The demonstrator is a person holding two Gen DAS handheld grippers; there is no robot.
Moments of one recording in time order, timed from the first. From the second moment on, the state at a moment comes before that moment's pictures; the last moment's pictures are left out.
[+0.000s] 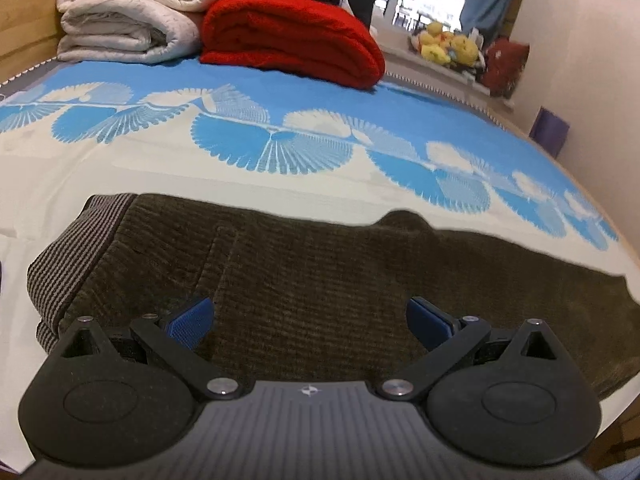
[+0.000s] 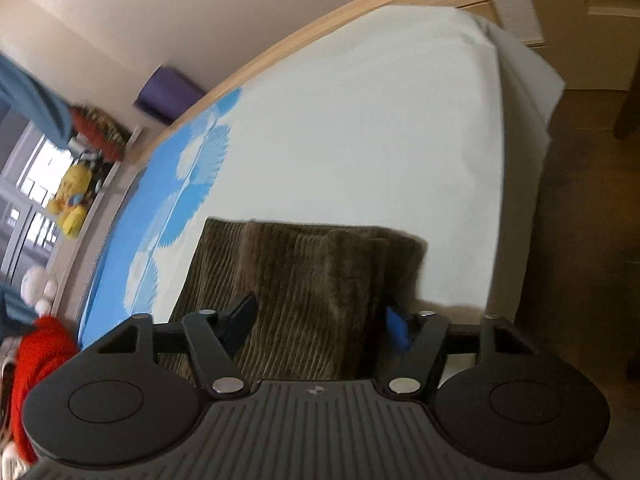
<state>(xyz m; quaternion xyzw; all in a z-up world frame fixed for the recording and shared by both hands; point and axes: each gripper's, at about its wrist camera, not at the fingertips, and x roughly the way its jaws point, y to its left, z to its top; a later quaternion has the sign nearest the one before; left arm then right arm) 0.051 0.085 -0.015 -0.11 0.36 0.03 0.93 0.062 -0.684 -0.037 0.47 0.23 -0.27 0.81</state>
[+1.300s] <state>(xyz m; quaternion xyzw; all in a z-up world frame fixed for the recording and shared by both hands) 0.062 0.079 -0.027 -0.12 0.40 0.04 0.91 0.094 -0.439 0.076 0.03 0.12 -0.10 0.99</state>
